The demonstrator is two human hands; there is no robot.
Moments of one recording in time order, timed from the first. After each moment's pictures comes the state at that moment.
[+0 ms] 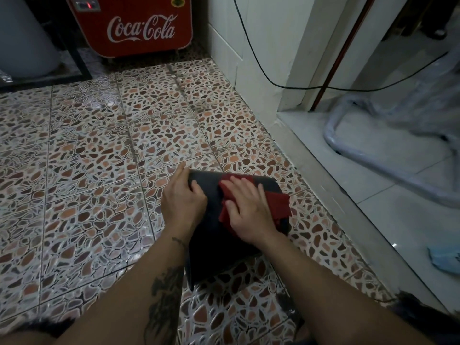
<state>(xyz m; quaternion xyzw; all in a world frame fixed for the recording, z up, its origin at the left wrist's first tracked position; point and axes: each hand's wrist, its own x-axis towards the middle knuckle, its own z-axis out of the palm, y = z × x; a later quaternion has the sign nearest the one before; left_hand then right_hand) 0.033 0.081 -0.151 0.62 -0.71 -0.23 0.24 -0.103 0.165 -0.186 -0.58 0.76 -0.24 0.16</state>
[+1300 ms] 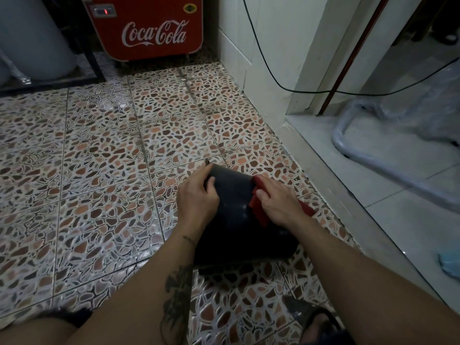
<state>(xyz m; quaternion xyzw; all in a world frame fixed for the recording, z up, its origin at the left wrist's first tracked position) 0.035 0.082 -0.149 0.54 -0.72 -0.28 0.32 -0.159 0.162 -0.179 -0.51 0.82 -0.16 0.22</state>
